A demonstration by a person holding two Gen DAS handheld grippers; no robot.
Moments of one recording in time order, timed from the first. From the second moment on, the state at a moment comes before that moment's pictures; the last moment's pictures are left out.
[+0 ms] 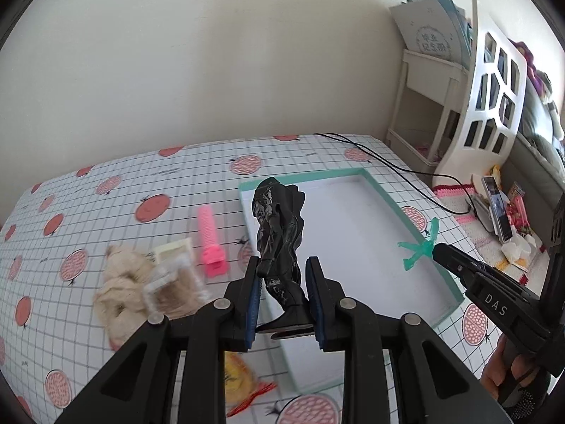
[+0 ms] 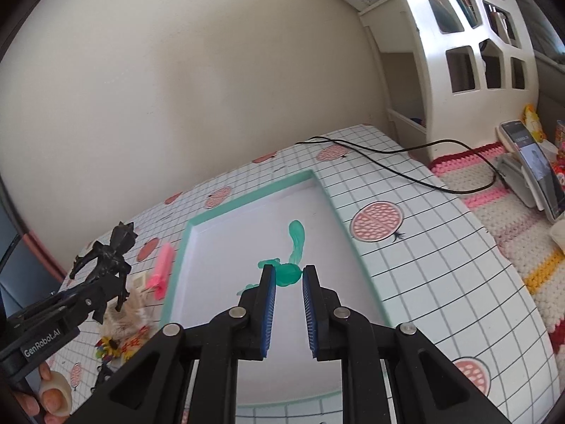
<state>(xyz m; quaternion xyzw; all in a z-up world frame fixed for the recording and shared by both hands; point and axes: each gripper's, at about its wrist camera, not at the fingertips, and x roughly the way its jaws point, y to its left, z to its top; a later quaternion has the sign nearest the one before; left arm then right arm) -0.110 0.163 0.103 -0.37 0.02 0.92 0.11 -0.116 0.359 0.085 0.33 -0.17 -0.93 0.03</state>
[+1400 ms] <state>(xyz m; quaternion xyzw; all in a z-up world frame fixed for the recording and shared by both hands) -0.163 0.207 0.035 -0.46 0.02 0.88 0.09 -0.142 0.347 0.051 0.40 -0.15 -0.90 0.00</state>
